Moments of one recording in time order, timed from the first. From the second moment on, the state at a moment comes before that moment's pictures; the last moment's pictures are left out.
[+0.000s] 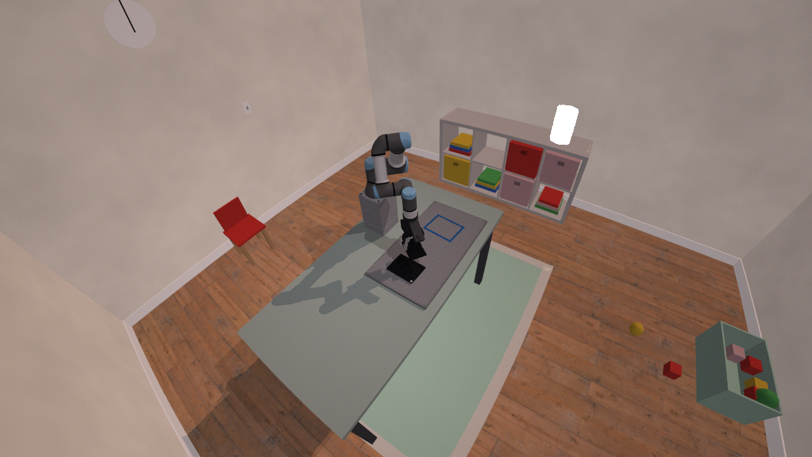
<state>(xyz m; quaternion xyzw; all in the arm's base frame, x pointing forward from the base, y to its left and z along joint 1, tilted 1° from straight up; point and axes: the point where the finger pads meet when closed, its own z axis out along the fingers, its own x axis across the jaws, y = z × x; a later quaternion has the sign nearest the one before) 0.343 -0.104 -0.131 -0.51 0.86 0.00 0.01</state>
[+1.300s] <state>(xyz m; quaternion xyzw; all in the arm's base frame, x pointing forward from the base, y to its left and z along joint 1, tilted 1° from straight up) 0.336 0.011 -0.134 -0.51 0.86 0.00 0.01</state>
